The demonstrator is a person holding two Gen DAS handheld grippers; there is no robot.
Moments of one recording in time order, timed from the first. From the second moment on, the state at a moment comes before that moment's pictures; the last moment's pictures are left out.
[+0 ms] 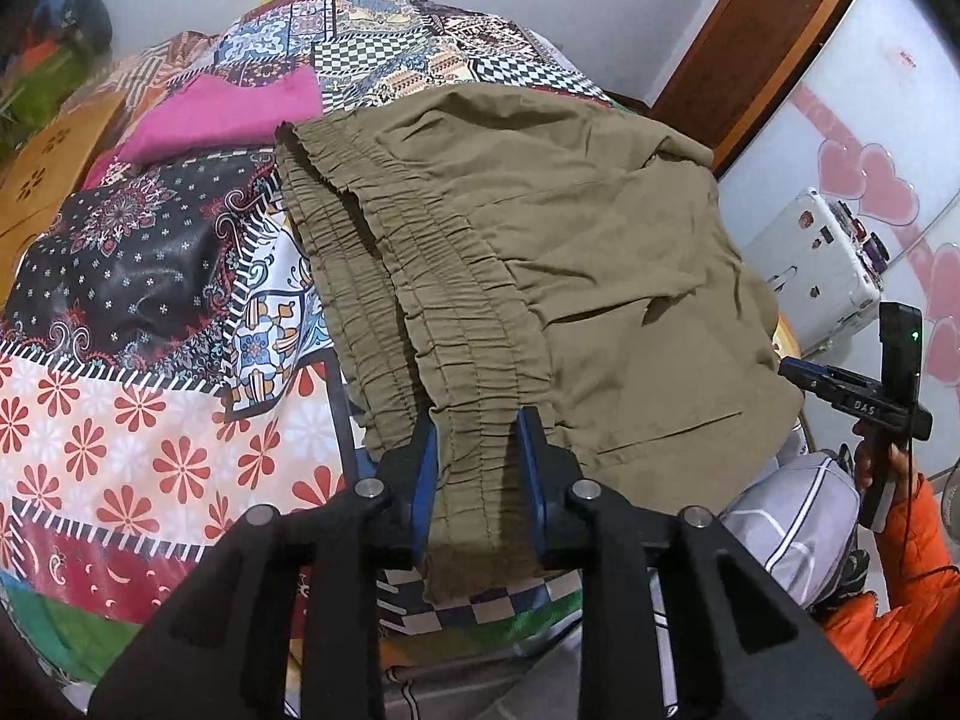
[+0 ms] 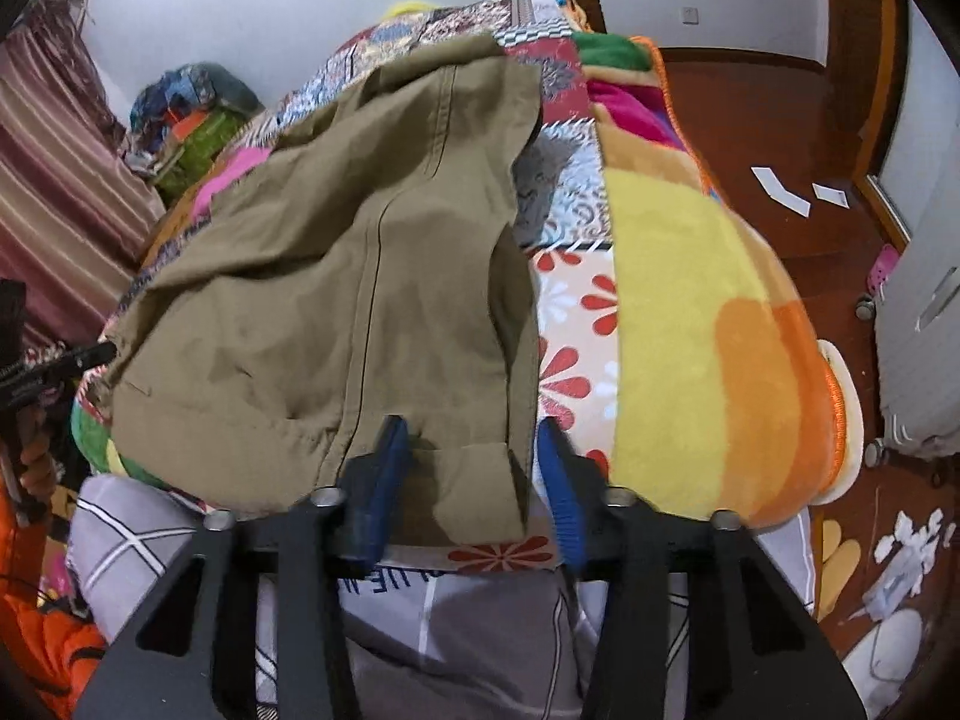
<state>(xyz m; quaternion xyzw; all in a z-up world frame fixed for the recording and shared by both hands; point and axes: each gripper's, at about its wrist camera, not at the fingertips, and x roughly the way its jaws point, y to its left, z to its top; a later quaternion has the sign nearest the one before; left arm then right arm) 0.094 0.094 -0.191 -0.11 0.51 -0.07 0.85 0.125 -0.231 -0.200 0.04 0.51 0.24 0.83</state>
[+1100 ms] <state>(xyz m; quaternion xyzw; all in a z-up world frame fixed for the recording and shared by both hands) 0.144 0.127 -0.146 -0.07 0.44 0.01 0.89 0.170 -0.227 -0.131 -0.03 0.41 0.19 0.89</state>
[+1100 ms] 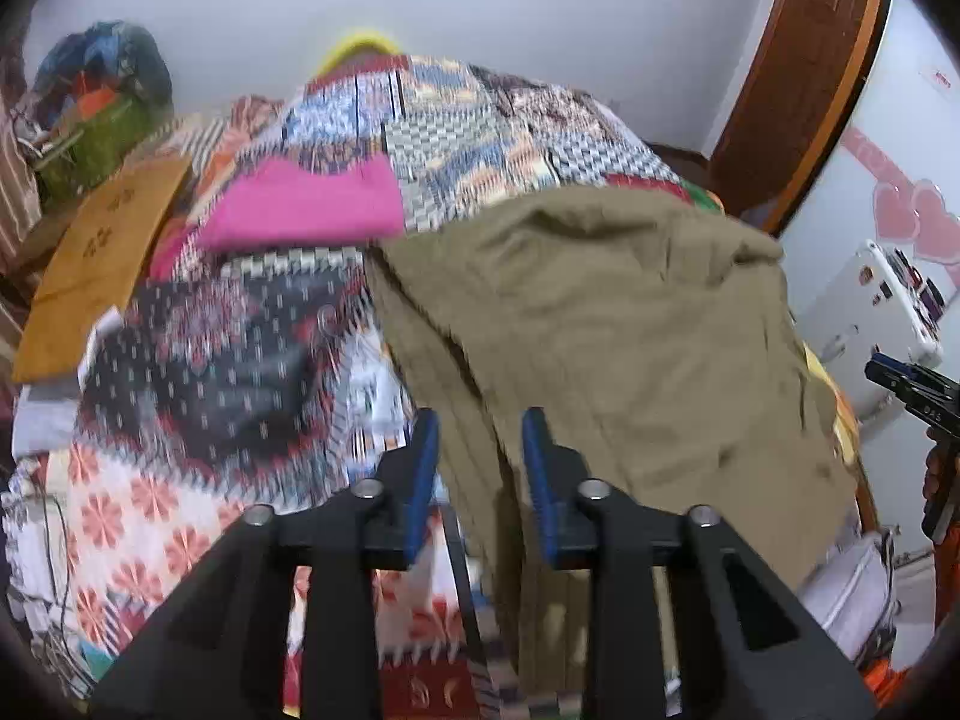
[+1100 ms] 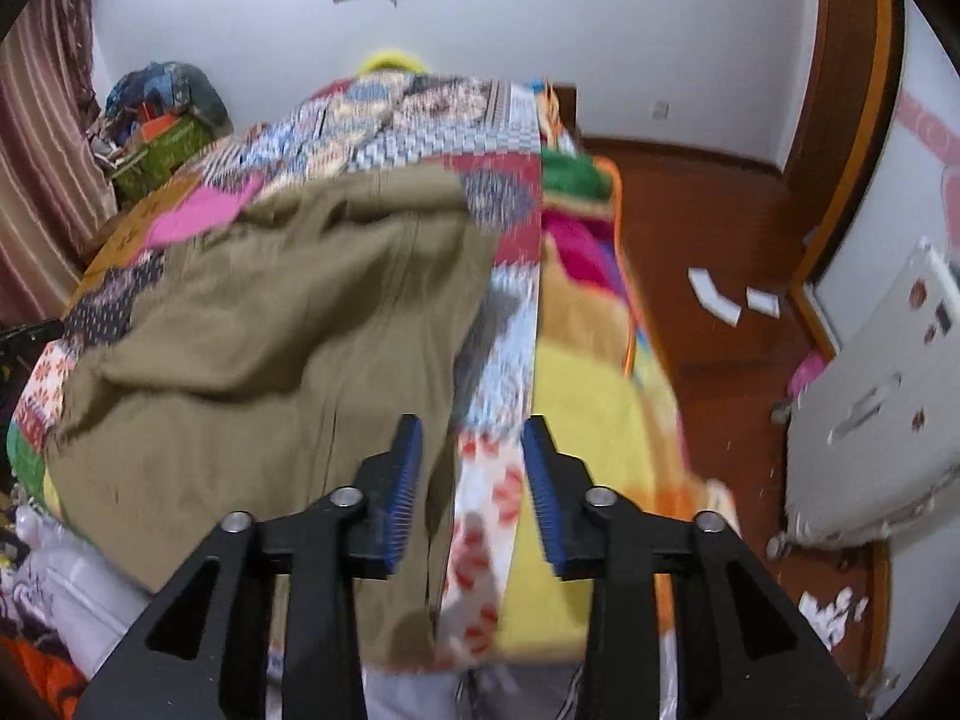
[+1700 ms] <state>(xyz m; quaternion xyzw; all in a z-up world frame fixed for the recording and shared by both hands) 0.273 0.189 -0.183 -0.10 0.45 0.05 0.89 0.293 -0.177 -0.109 -0.05 0.35 0.21 0.91</state>
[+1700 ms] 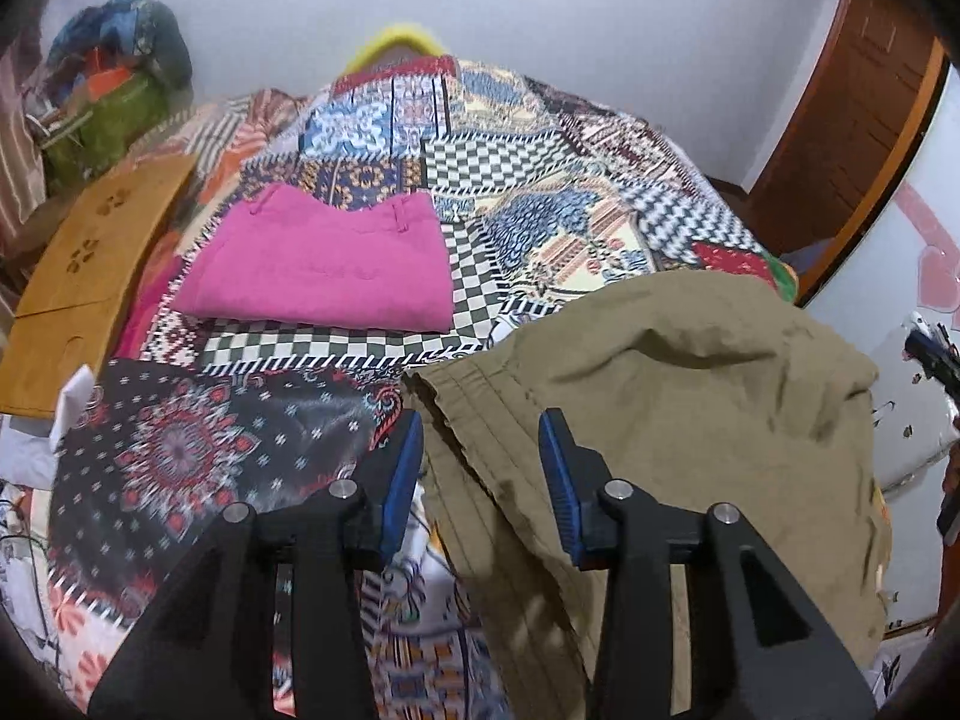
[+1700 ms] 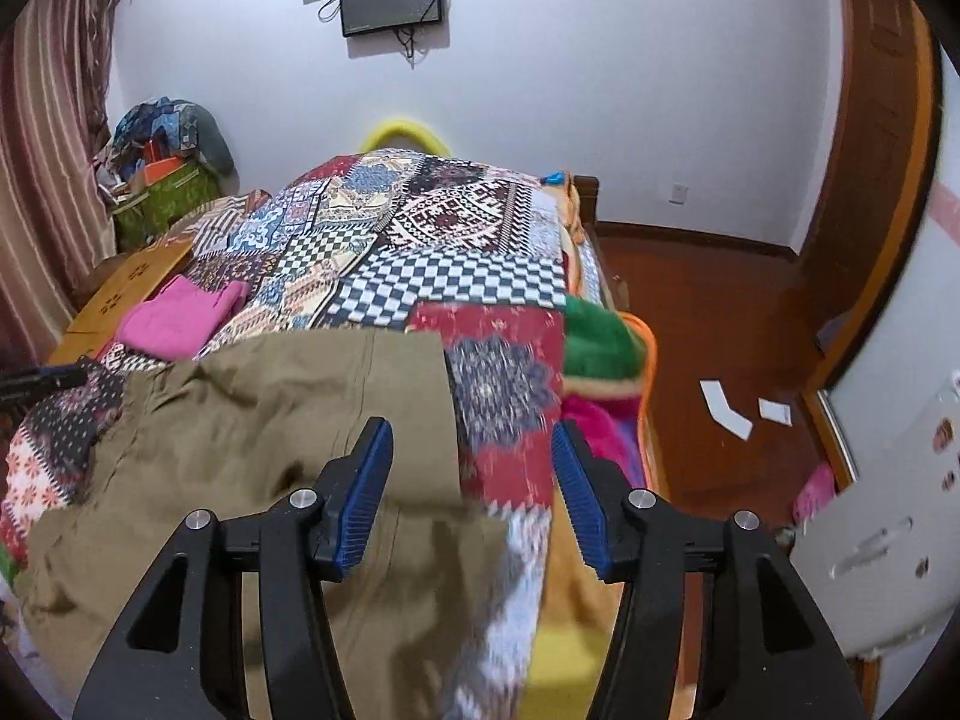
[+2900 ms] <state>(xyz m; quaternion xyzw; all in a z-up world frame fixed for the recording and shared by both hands) 0.353 0.182 -0.205 -0.11 0.45 -0.01 0.89 0.415 -0.110 -0.135 -0.05 0.42 0.34 0.84</state>
